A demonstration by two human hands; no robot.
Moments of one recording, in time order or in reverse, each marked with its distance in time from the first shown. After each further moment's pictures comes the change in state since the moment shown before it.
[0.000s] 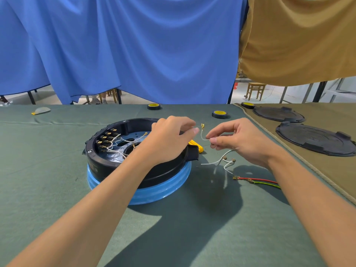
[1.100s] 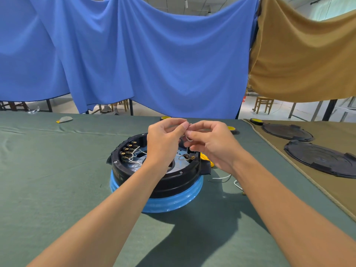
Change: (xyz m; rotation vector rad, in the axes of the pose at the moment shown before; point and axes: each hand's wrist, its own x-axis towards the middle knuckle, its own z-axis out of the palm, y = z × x) left_hand -0.008 -0.010 -0.019 -0.825 0.505 -0.186; right_hand 0.028 -0.067 0.074 0.436 0.099 0.073
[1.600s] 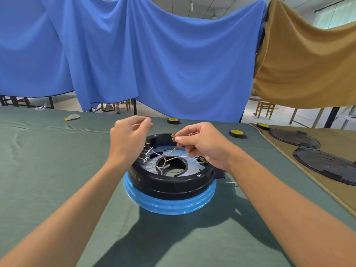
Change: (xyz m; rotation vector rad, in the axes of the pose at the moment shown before) left_hand 0.027 -0.004 -0.098 0.379 0.161 0.130; right_hand 0.020 -0.002 0.044 -0.345 -0.156 0.070
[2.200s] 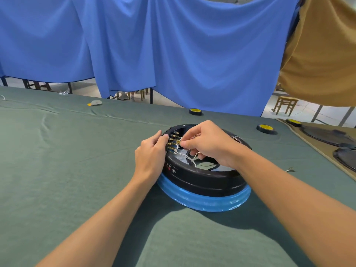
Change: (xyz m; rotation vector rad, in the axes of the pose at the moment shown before) left_hand -0.027 -0.059 -0.010 -0.068 -0.039 -0.330; right_hand 0.033 0.009 0.063 -0.361 -0.043 0.039
